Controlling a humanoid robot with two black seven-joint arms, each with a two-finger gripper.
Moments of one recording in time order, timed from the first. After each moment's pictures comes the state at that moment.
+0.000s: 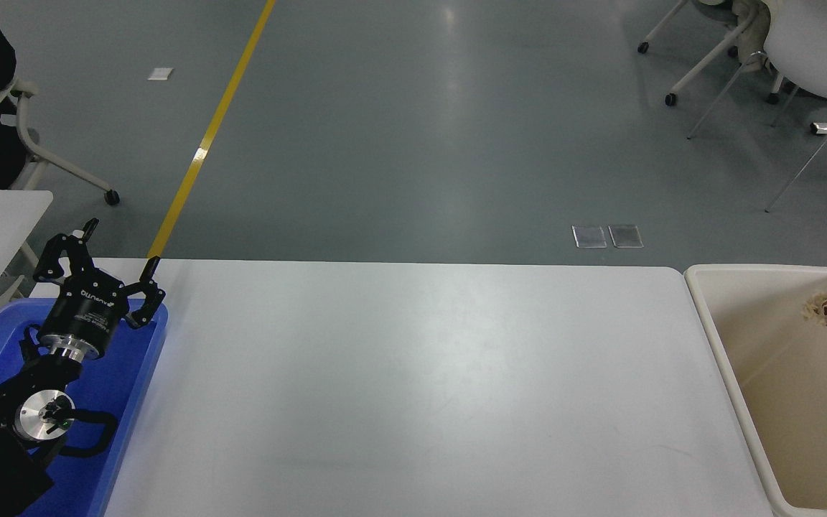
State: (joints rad) left arm -0.54 0.44 -0.74 -0.41 -0.02 -0.66 -0.59; right arm 0.60 -0.47 0.21 0.08 -0.13 0.13 0.41
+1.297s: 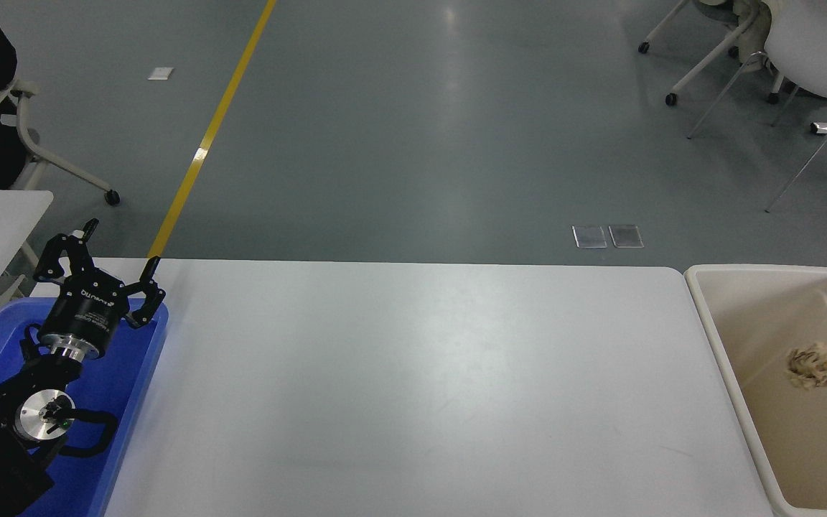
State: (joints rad) left arm -0.54 0.44 -0.74 -0.41 -0.02 -0.66 -0.59; right arm 0.61 -0.47 -0.12 0.04 -0.13 -0.01 0.36
